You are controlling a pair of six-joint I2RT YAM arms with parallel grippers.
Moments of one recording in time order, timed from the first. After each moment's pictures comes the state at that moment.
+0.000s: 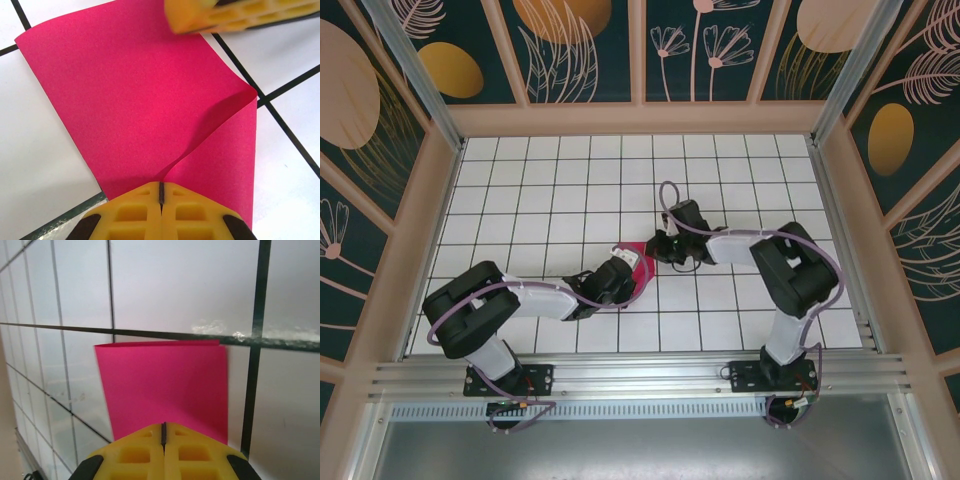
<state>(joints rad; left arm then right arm) -0.94 1.62 0.58 0.18 -0.22 -0.37 0.60 1.83 0.90 0.04 -0.46 0.79</state>
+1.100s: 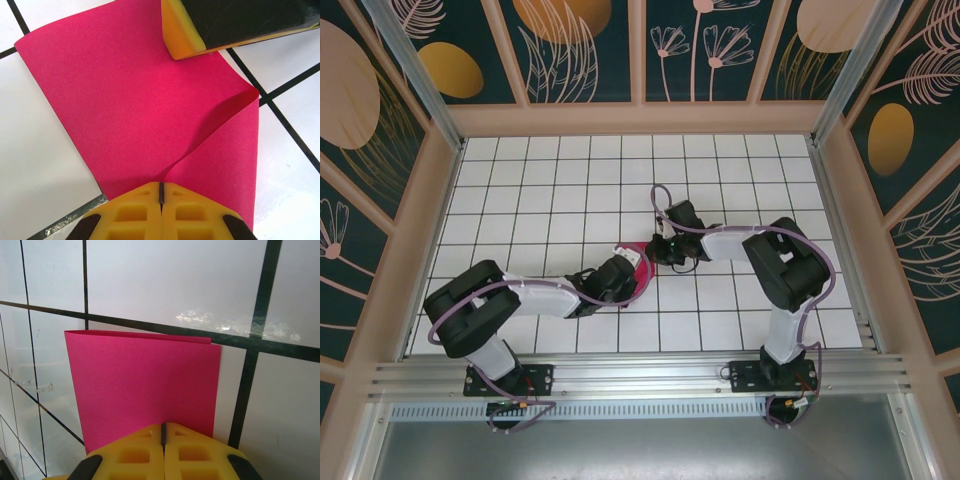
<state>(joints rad) -0.94 1.63 0.62 0.13 -0.22 -0.36 0.60 1.87 0.94 -0.04 -0.45 0.67</state>
